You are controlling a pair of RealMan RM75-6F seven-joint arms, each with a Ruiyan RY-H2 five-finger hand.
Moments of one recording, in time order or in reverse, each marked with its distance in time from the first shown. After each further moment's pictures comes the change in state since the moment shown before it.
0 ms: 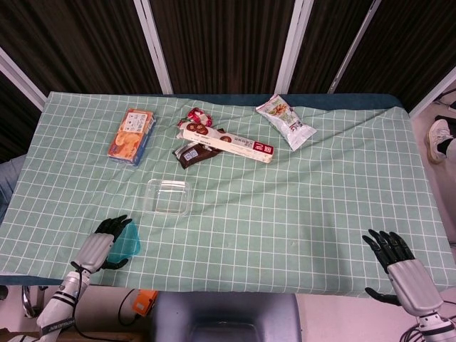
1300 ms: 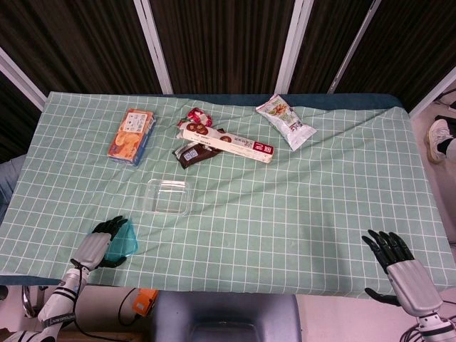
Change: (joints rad) left arm -0.024 -0.017 0.003 0.044 -0.116 -0.089 0.050; right arm -0.001 -0.001 -0.001 0.000 -0.003 0.001 -0.003
